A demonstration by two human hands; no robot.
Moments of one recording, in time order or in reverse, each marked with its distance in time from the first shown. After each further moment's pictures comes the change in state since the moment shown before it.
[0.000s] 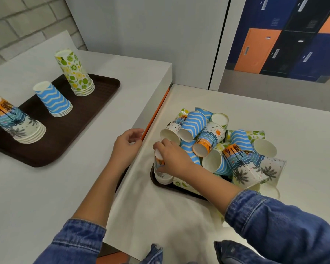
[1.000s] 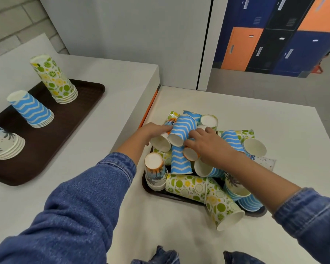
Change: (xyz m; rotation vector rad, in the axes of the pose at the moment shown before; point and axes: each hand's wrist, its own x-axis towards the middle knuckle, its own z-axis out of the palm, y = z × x) left_hand 0.100 0.041 0.095 0.329 -0.478 -0.475; right_hand -0.039 0.092 -0.072 -0.654 -0.056 -0.079
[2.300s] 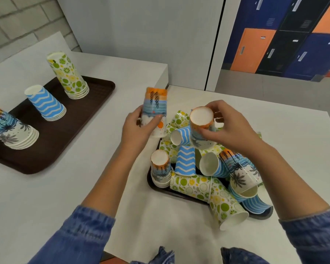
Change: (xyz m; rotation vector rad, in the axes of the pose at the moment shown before) left_hand -0.099 -0.040 -0.018 -0.435 0.538 0.648; right_hand -0.023 0.016 -0.058 1.025 0.465 0.305
